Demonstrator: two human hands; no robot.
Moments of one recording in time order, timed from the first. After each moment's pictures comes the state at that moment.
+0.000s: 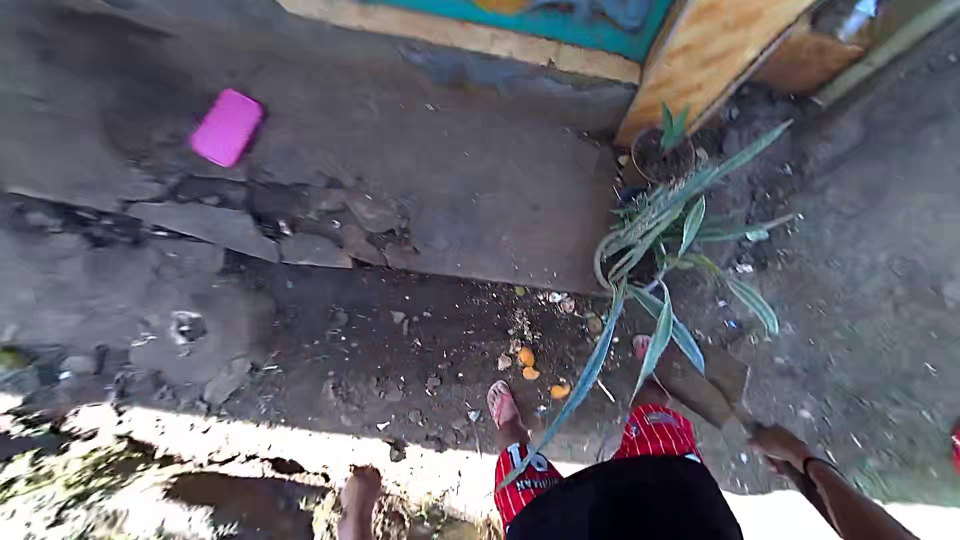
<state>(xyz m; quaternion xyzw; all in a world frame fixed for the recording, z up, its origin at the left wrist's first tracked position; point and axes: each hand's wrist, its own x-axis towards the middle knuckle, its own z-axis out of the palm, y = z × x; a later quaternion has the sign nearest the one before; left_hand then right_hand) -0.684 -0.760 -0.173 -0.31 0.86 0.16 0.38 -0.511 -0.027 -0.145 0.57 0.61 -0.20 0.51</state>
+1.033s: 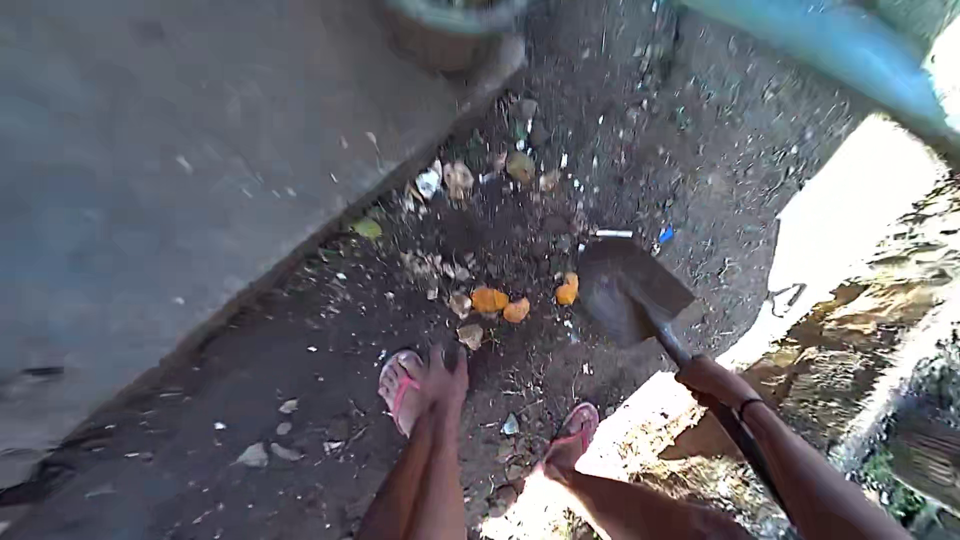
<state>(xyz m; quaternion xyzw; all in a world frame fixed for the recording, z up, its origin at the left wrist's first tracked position) -0.773 -0.594 -0.630 0.23 0.85 0.12 0.46 -0.371 -0.432 -0.532 0.78 0.33 -0.37 0.37</state>
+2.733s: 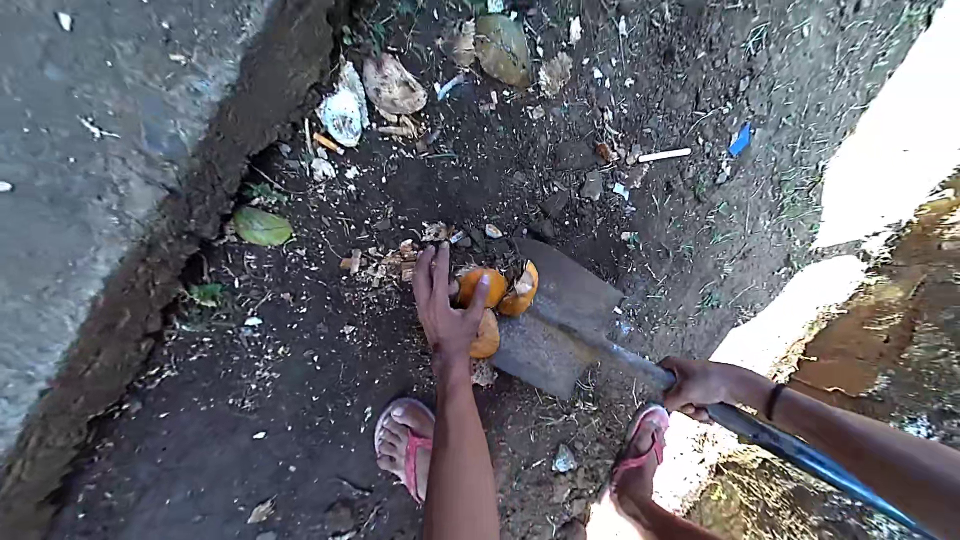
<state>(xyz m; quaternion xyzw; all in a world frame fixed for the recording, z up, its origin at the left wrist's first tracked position) -0.804 -0.491 -0.814 0.49 0.74 0.32 0.32 -0.453 -0.468 -0.663 0.58 0.23 -0.68 0.39</state>
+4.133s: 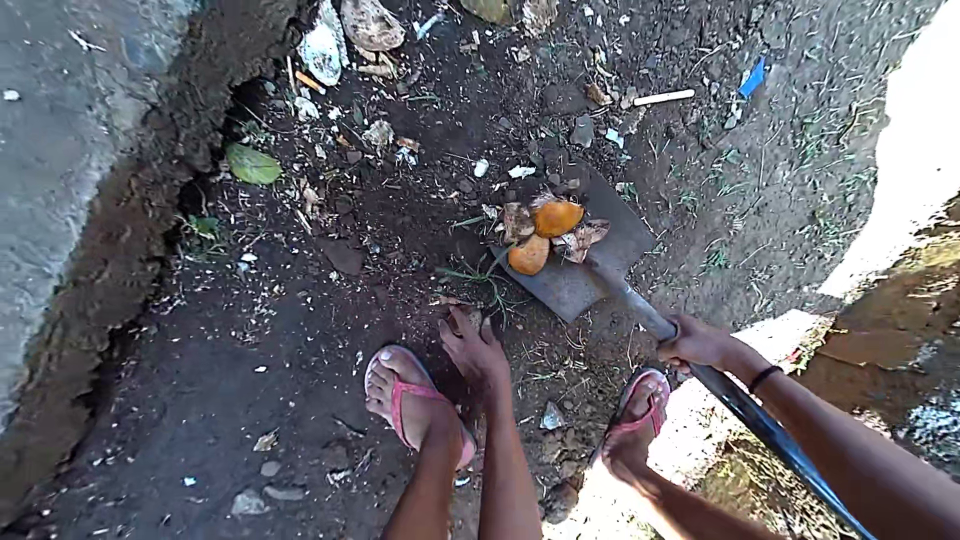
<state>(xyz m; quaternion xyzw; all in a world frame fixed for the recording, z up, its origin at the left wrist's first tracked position) -0.702 -0.619 -0.796 0.31 0.89 0.11 0.31 -0.406 -0.519 -0.686 0.67 0.30 -0.63 0.24</state>
